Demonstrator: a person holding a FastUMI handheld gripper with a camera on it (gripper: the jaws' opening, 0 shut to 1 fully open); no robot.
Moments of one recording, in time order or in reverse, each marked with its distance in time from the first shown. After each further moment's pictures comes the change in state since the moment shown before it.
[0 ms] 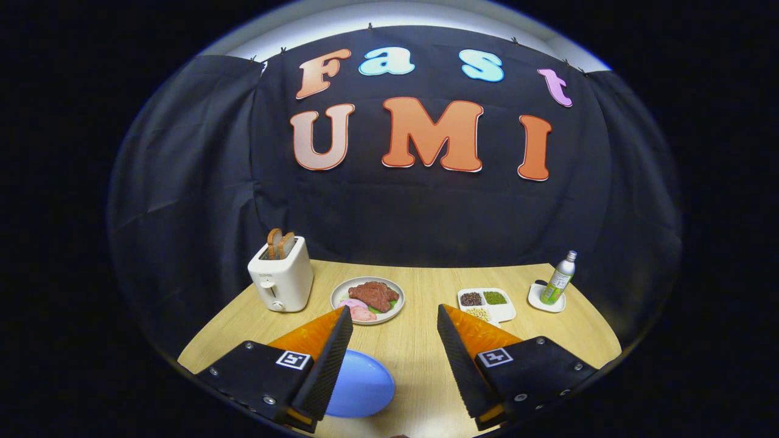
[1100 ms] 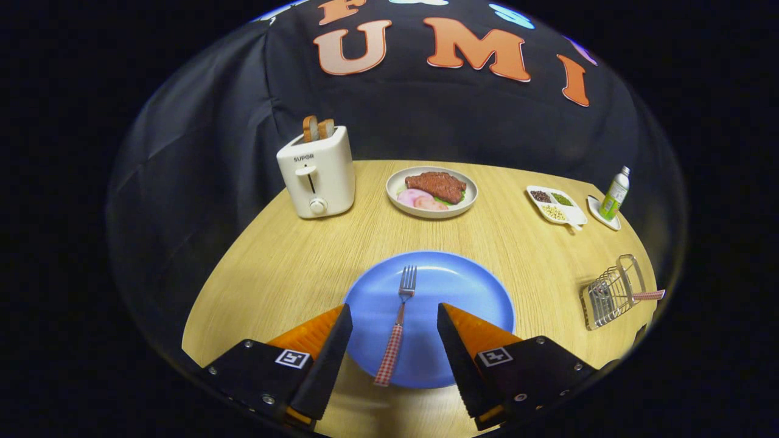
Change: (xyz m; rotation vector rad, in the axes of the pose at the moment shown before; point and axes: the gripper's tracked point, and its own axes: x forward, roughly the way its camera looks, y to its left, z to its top) arm 0.015 0.128 -0.192 0.019 0.453 0.087
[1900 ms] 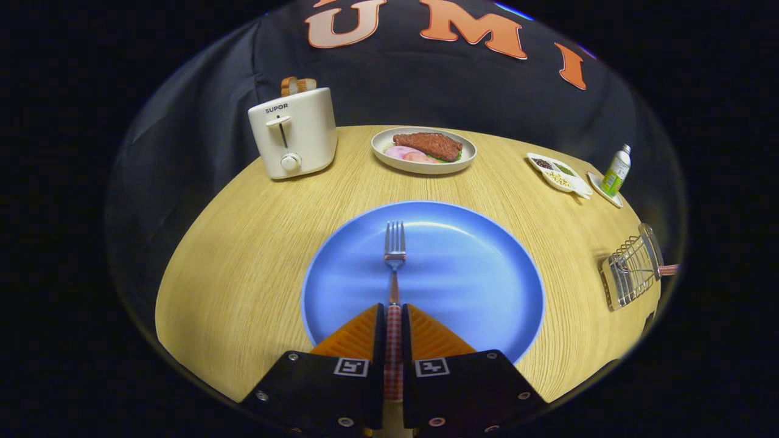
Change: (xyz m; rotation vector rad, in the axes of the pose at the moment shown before) arm 0.043 -0.015 -0.038 0.028 0.055 -0.076
